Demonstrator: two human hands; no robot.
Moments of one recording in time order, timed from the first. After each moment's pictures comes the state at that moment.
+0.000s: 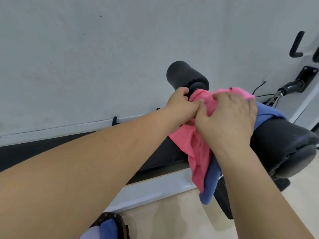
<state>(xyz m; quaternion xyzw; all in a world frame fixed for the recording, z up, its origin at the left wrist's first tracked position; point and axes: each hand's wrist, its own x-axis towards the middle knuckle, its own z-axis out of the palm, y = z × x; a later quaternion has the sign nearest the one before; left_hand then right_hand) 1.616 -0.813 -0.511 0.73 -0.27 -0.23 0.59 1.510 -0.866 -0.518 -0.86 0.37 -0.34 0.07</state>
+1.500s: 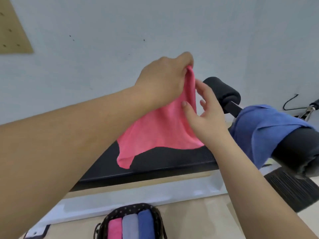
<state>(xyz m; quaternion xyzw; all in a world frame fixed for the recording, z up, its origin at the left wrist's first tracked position) 1.619 -0.612 -0.384 0.83 -0.44 0.27 0.22 1.539 -0.736 -0.482 -0.79 0.01 -0.39 0.47</state>
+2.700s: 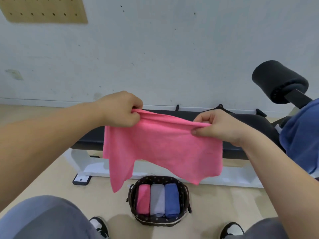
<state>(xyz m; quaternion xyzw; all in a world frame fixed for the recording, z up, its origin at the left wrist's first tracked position) 1.647 -0.364 -0.481 0.95 -0.30 0.01 0.09 1.569 -0.676 -0.527 -0.89 -0.02 0.07 0.46</state>
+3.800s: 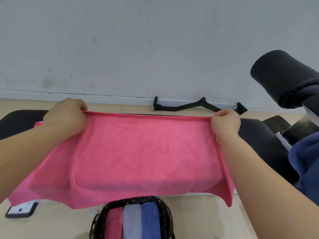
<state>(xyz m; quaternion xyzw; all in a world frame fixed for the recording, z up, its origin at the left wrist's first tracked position) 1.852 -0.365 -0.638 0.99 -0.02 0.05 0.14 1.733 -0.767 -0.638 -0.77 0.41 -0.25 0.41</state>
